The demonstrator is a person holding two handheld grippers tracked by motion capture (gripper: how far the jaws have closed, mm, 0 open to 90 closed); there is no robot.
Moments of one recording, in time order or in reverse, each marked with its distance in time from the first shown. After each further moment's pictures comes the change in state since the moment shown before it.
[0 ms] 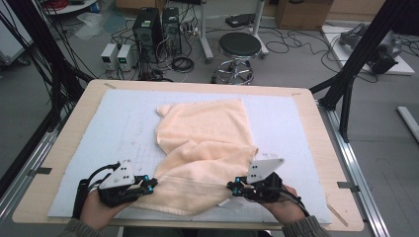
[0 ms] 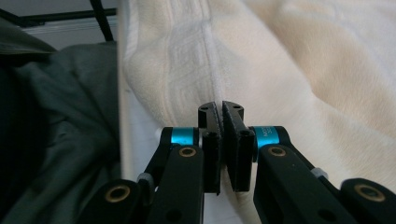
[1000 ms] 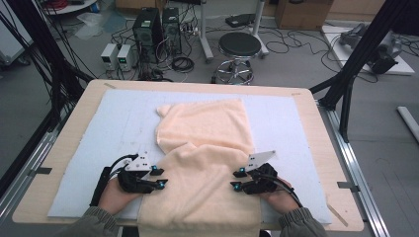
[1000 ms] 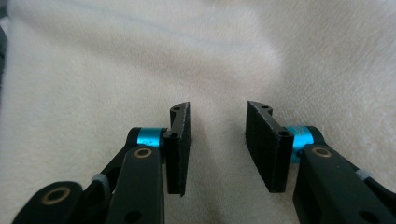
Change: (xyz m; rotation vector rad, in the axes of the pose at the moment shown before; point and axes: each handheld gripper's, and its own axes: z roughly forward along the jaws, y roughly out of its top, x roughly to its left) left arm 0.054 -0.036 0.077 0.106 -0.036 -0.088; right arm -0.055 -0.054 0.049 0.088 -0.023 0.138
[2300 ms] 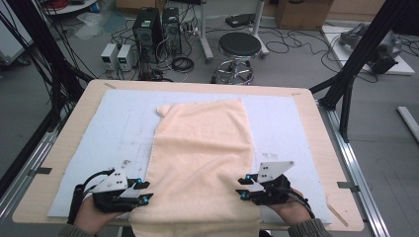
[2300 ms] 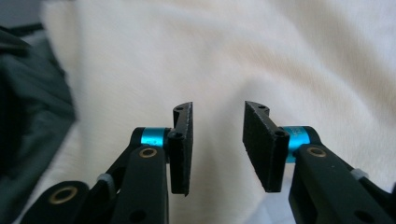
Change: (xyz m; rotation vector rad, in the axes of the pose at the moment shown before) left arm -0.028 -0.012 -0.048 -0.050 -0.015 0.016; right arm 0.030 0.001 -0.039 -0.075 0.000 -0.031
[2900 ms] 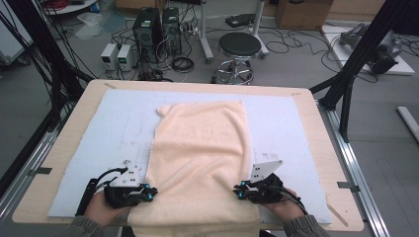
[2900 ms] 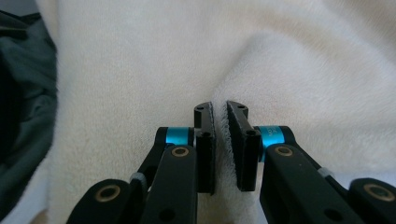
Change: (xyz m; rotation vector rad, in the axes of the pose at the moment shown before) left arm -0.005 -0.005 0.001 0.068 -0.055 0.004; right arm 0.001 -0.006 0.015 0.039 0.062 0.014
